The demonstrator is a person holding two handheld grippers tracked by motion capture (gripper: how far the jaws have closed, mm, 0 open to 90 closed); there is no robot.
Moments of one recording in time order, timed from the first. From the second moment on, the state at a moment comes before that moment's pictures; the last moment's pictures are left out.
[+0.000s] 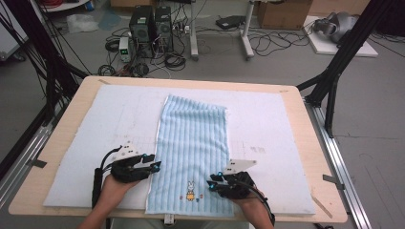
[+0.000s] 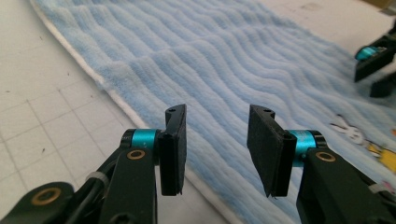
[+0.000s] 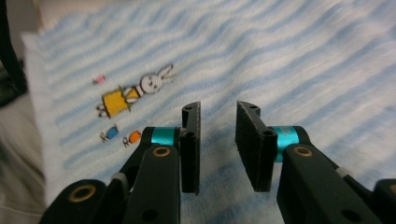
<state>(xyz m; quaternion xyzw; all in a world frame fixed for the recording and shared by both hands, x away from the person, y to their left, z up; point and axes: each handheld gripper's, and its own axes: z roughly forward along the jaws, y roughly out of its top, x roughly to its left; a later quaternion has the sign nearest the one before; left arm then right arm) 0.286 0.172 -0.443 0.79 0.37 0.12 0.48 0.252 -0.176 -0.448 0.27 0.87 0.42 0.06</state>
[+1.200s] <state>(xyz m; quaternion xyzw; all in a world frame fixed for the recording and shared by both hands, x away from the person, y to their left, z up) 0.287 0.183 -0.438 0.77 0.39 0.13 0.48 0.271 -0.188 -0.448 0.30 0.86 0.40 0.10</state>
